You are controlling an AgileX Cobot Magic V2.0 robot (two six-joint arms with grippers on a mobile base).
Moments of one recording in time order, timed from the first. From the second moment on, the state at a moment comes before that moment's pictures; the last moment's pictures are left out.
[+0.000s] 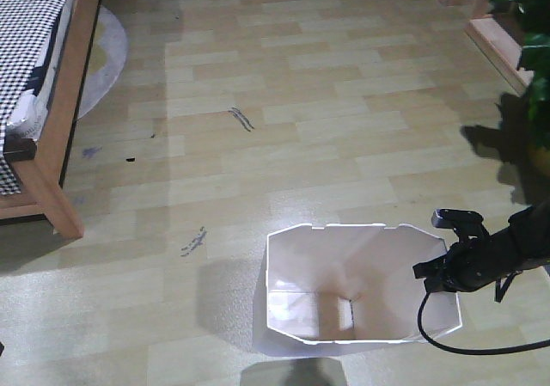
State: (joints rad) left arm 0.00 -0.01 0.03 -0.02 0.27 -0.02; right arm -0.24 2.38 -0.89 1.27 0.38 -1.58
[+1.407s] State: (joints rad) left arm 0.00 -0.01 0.03 -0.02 0.27 -0.02; right arm -0.24 2.38 -0.89 1.27 0.39 -1.58
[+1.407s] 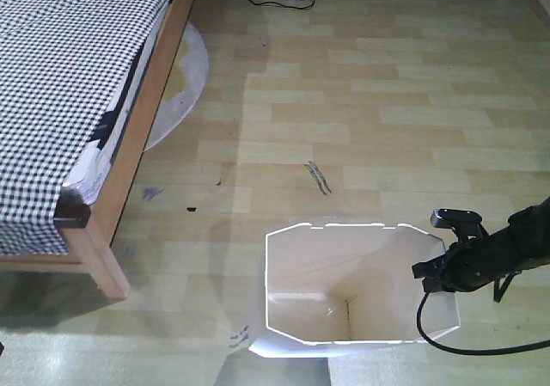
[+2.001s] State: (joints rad) left arm 0.00 -0.01 0.03 -0.02 0.27 -0.02; right arm -0.24 2.38 -0.89 1.27 0.38 -1.58
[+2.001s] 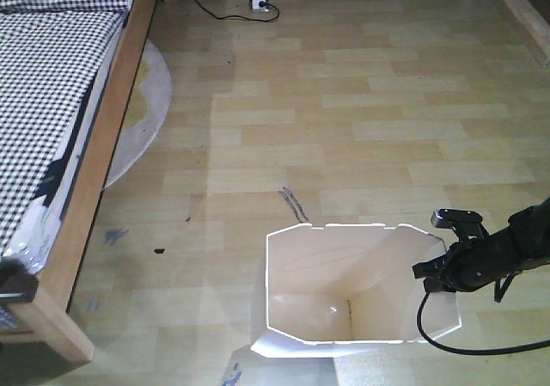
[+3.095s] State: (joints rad) left arm 0.00 -0.01 0.03 -0.02 0.27 -0.02; right arm -0.24 2.38 -0.89 1.27 0.38 -1.58
